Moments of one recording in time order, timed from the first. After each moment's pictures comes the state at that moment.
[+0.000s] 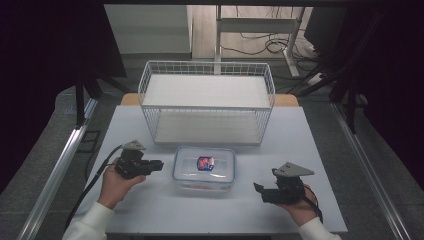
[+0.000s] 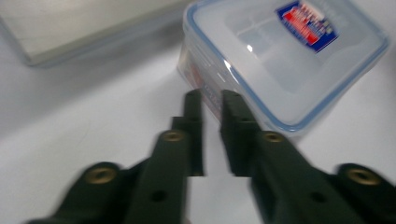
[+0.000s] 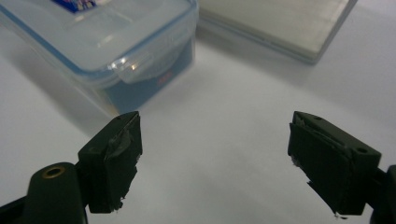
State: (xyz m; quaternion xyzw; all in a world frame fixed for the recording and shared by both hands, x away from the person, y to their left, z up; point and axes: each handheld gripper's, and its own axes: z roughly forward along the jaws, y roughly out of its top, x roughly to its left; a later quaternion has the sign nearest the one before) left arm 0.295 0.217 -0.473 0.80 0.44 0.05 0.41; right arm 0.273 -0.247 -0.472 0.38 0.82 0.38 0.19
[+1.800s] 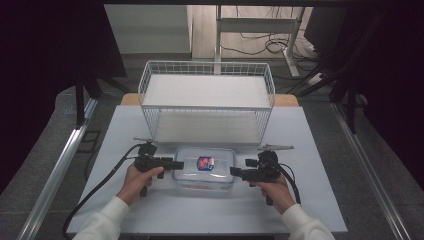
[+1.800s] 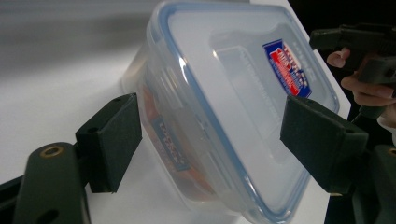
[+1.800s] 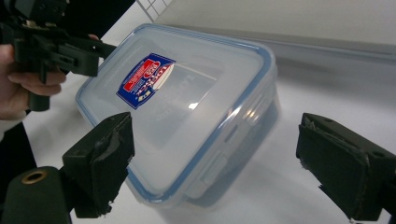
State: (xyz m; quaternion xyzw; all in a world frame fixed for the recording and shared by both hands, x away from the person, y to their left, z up) left arm 0.340 0.187 -0.517 0.73 0.49 -0.12 0.47; right arm 0.333 -0.200 -0.480 0.44 0.77 0.46 -0.01
